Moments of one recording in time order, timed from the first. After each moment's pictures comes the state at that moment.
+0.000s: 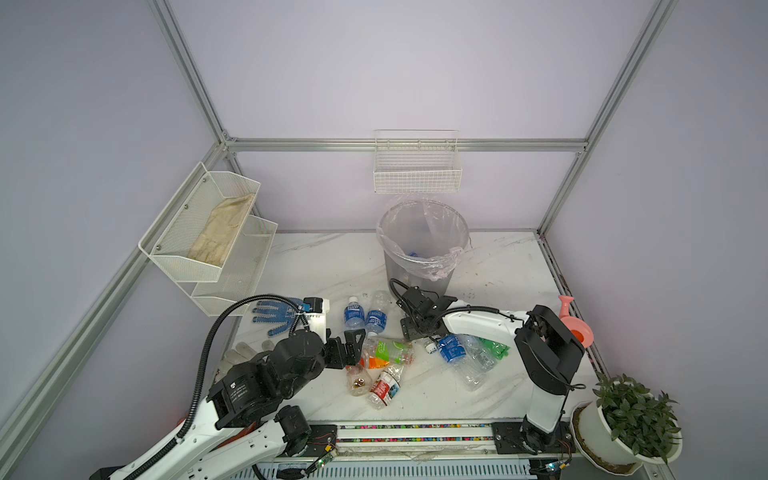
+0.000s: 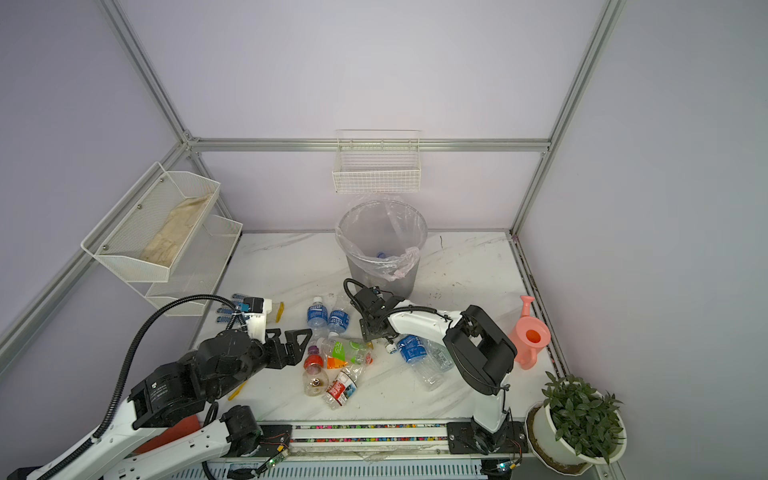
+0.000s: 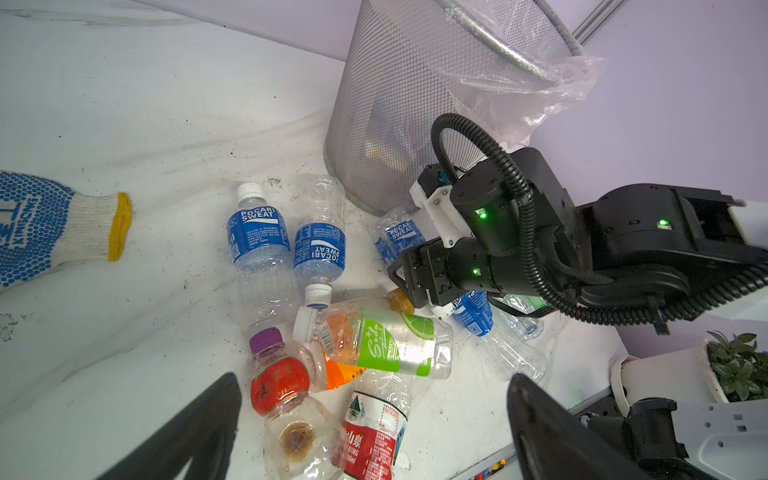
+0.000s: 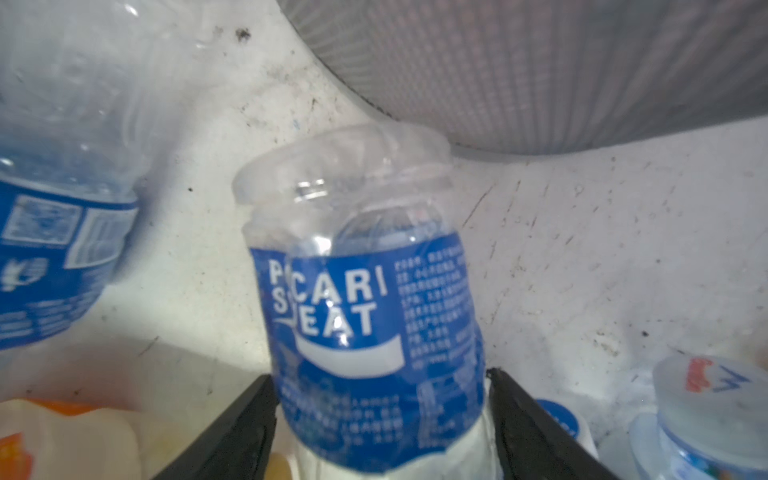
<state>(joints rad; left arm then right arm) -0.91 0.60 0.91 -0.87 -0.36 -0.73 0.88 1.85 1.22 -0.60 0.24 0.58</state>
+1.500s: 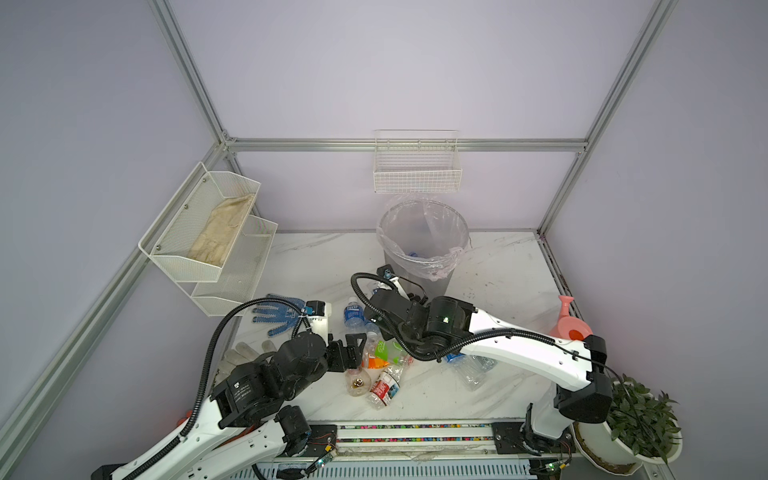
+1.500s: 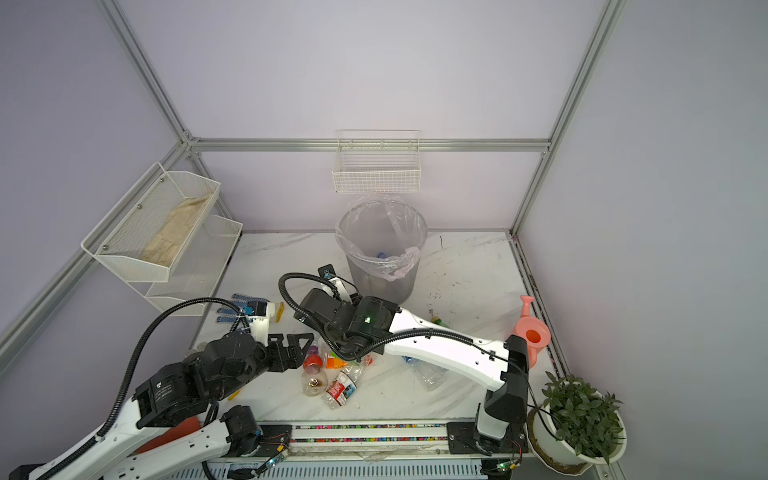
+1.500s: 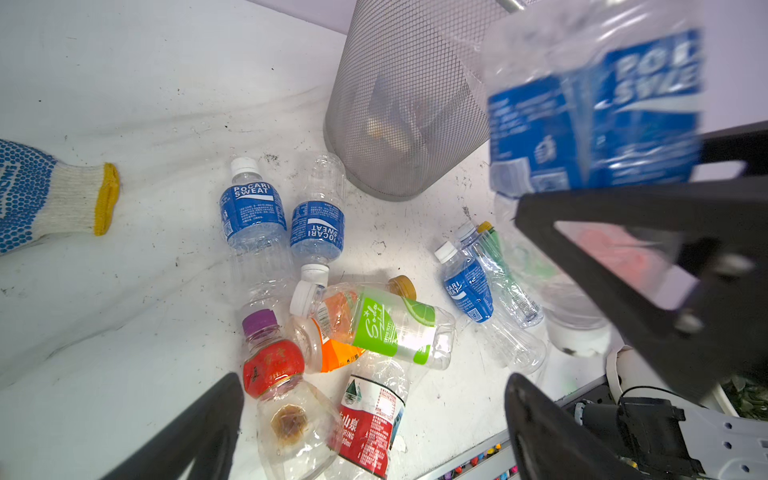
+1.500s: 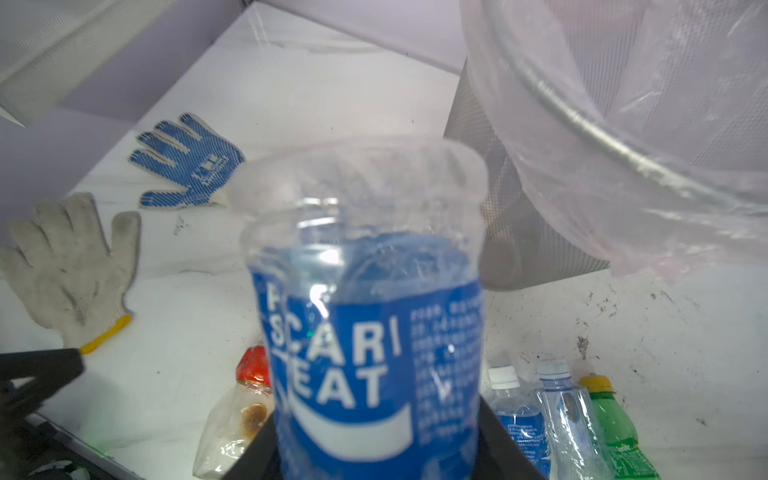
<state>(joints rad) -0.93 0.60 0.88 -0.89 -0.34 -0.78 1.28 1.69 1.83 -1.02 0.64 0.61</state>
